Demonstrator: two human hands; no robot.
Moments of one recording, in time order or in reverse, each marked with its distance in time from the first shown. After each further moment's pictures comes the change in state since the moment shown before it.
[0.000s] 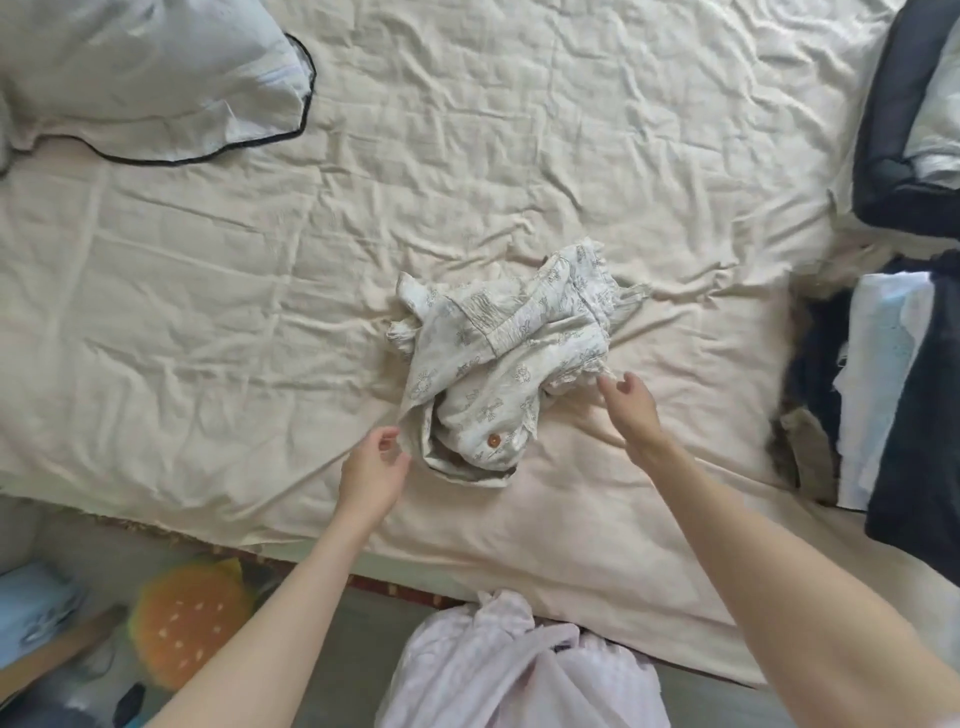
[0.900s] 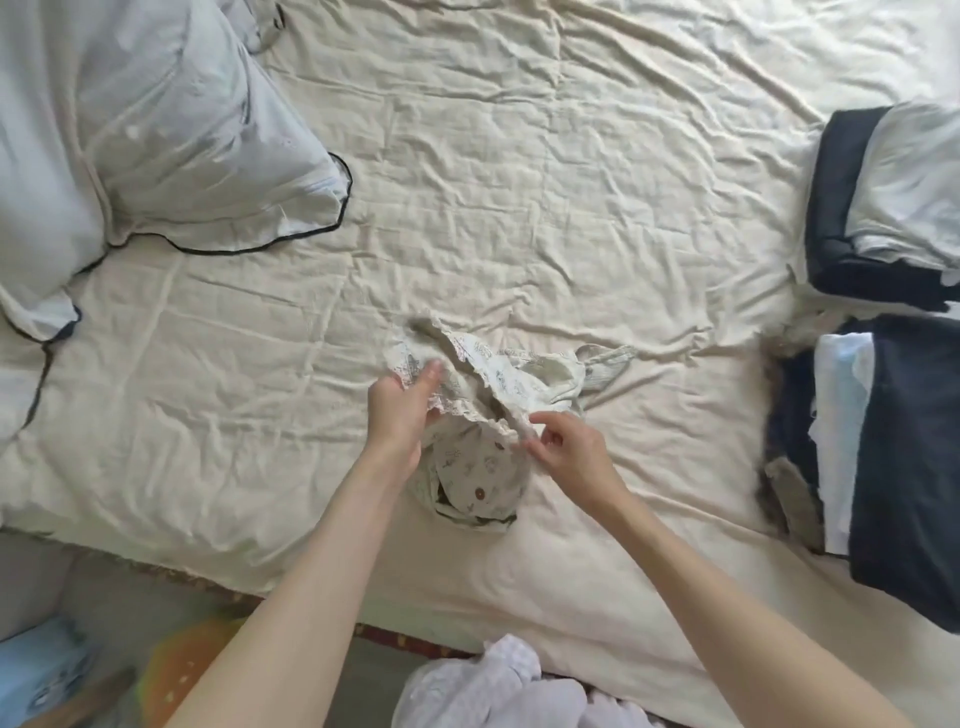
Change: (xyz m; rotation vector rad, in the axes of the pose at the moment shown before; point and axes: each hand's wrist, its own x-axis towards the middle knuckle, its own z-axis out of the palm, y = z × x) left_hand -0.014 0.140 -0.043 -0.707 0.081 0.005; right_hand -0.080 -0.044 0.008 -0.400 -0.144 -0.672
